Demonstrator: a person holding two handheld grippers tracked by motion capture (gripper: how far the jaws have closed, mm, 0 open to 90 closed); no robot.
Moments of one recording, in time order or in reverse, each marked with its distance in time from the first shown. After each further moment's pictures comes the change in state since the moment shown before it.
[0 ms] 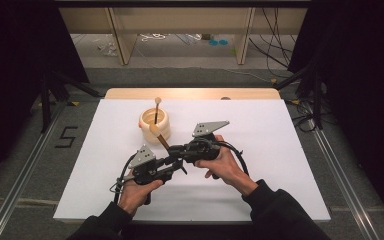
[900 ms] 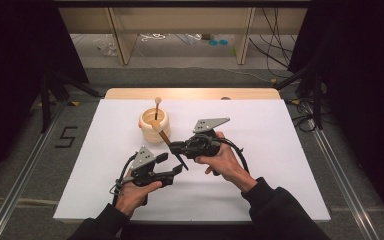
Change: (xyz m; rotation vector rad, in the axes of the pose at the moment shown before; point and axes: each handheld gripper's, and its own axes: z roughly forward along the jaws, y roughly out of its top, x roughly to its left) left arm 0.000 -0.002 -0.003 0.040 0.102 0.034; right arm -0.008 0.004 0.000 0.003 -0.027 0.002
